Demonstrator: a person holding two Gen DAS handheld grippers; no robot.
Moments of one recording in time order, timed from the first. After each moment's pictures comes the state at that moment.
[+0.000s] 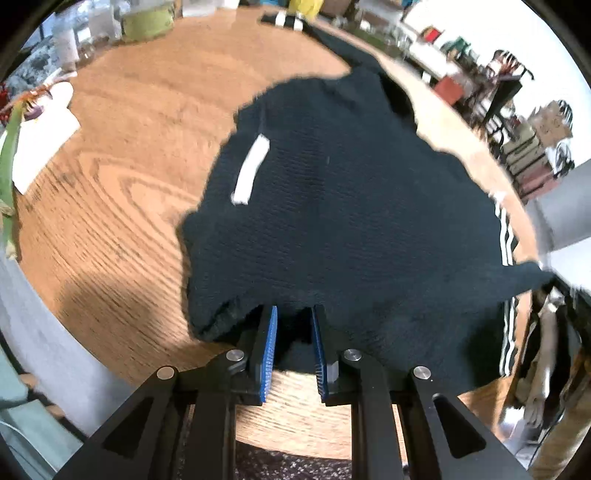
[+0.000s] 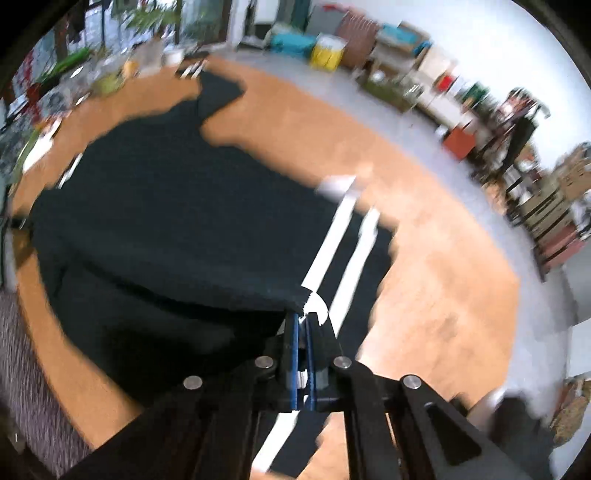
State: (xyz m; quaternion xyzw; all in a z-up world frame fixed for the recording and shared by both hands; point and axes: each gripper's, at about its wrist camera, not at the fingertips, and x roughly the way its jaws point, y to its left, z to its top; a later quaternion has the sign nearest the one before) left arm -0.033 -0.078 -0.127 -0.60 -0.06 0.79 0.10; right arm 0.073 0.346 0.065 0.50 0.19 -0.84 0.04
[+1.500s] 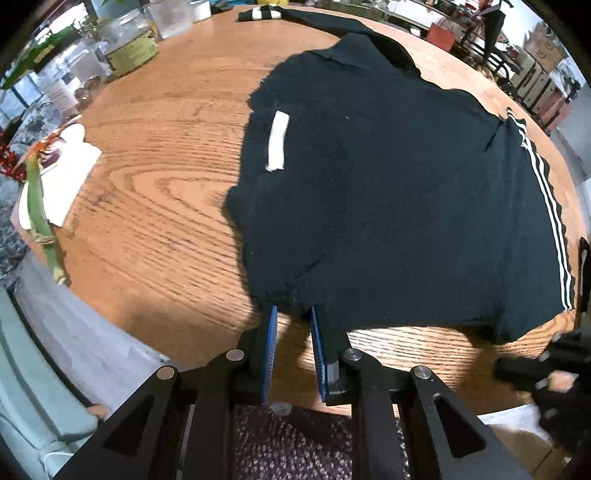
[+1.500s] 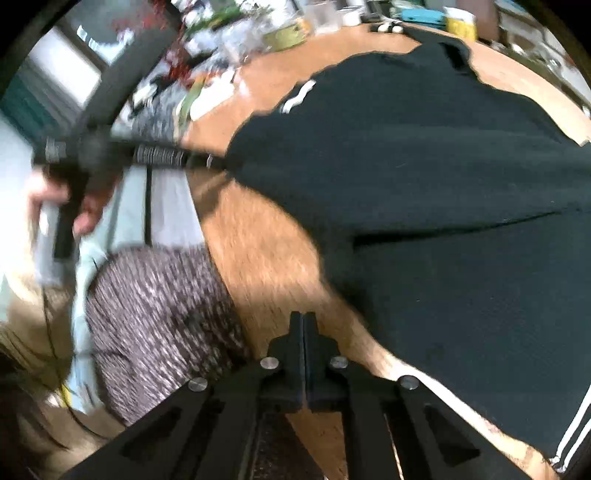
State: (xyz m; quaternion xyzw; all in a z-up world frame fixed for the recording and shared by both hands) left arm -0.007 -0.108 -0.130 -0.60 0.16 0.77 0.09; right arm 0.168 0.186 -0.039 0.55 0.01 -0.76 0.35
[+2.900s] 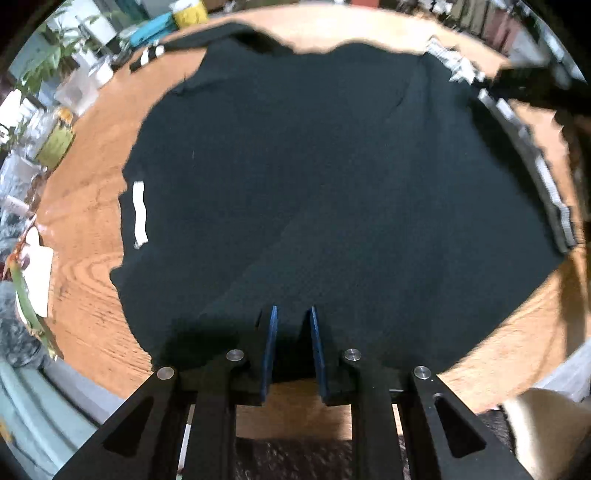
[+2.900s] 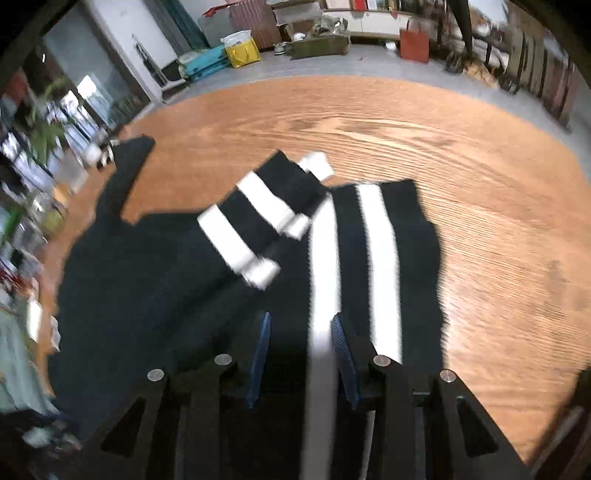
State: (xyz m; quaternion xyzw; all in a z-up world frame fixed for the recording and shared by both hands) left arm 0.007 0.003 -0.158 -0.59 0.30 0.73 0.16; right arm -0.012 0.436 -0.041 0.54 -0.13 -0.83 0.02
